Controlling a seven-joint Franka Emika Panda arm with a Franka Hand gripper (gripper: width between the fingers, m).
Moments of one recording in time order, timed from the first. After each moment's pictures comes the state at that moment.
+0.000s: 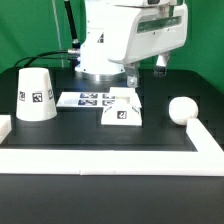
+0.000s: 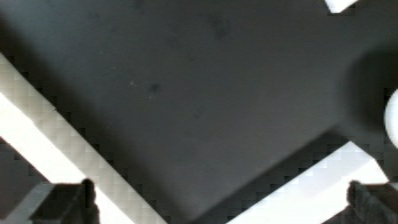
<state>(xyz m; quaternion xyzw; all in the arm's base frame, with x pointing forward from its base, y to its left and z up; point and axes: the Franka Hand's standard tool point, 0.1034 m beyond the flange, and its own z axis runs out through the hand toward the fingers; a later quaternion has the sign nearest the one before) 0.566 0.053 0.118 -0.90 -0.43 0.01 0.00</state>
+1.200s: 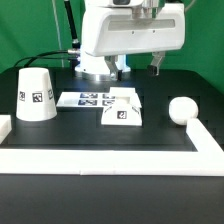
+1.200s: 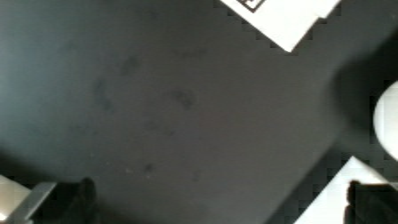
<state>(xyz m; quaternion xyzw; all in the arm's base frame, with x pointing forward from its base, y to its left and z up) 0.517 0.038 0.112 -0.97 -0.25 -0.01 -0.01</state>
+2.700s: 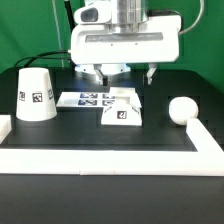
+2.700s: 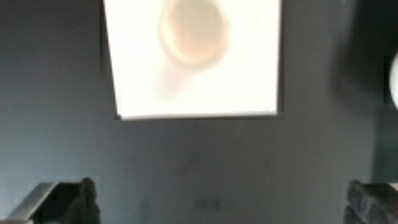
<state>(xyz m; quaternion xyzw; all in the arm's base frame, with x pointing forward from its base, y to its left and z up) 0.460 0.024 0.080 -1.00 0.04 0.01 0.03</state>
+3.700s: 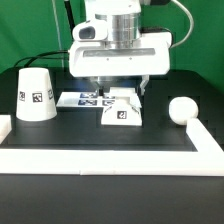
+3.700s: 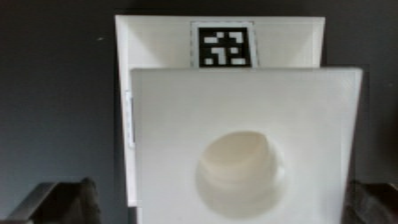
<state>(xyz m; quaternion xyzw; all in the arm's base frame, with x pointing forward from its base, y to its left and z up) 0.431 0.020 0.050 -1.00 0.03 0.03 0.03</state>
